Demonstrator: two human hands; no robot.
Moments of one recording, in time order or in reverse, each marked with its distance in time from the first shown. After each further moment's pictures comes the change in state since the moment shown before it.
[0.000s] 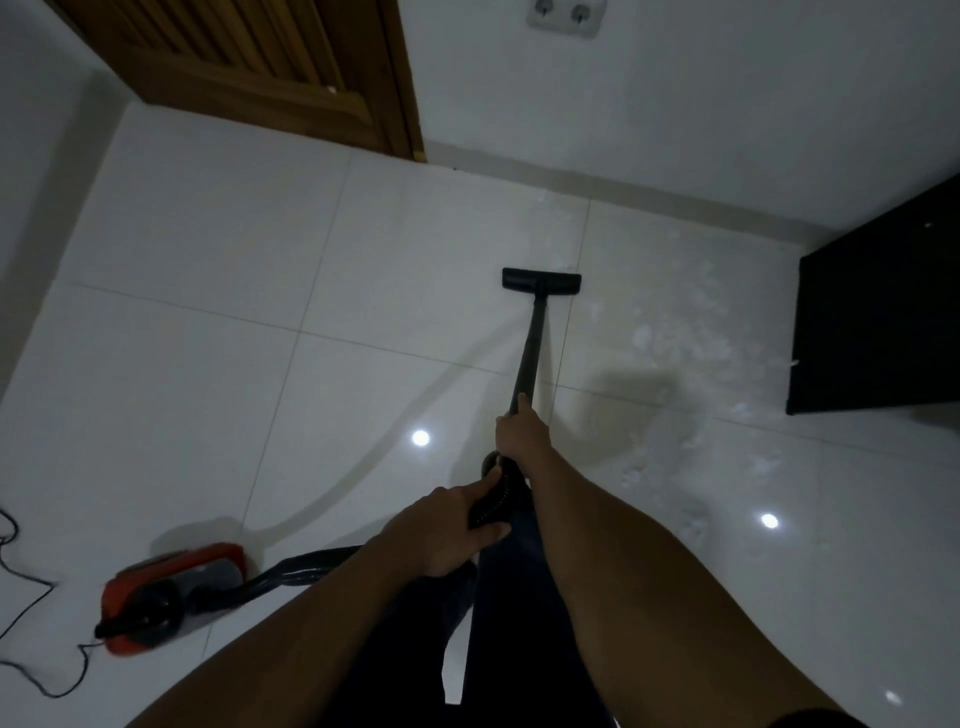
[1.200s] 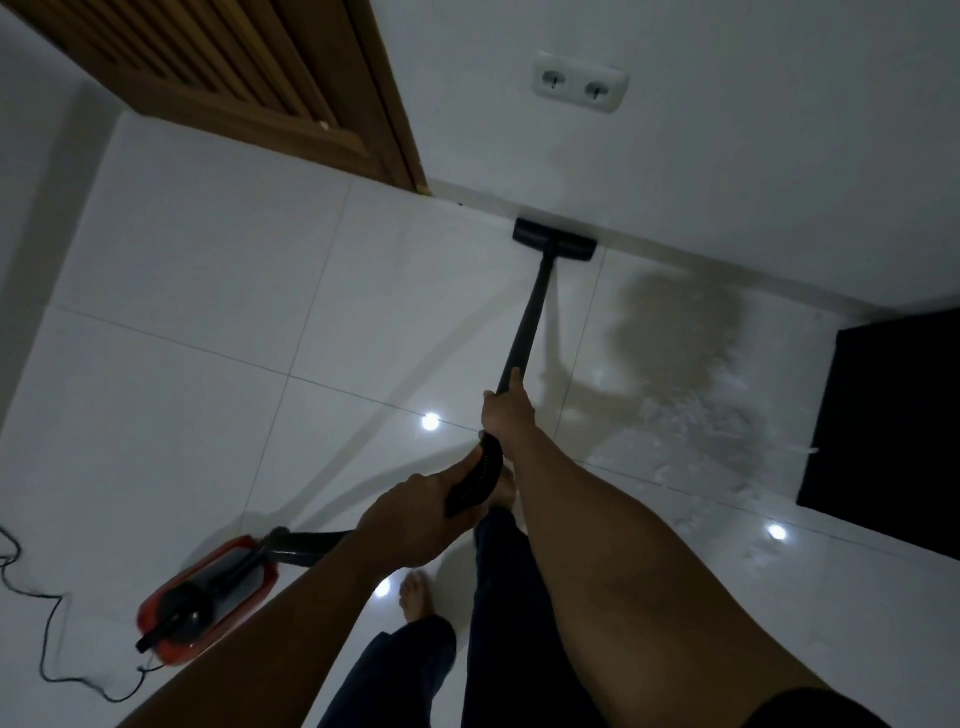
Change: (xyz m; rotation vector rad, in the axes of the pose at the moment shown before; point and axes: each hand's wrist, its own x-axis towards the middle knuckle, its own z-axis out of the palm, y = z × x) left_hand 0.145 0.109 -0.185 0.086 0.201 -0.031; right_hand 0.162 -0.184 -0.129 0.256 -0.128 0.105
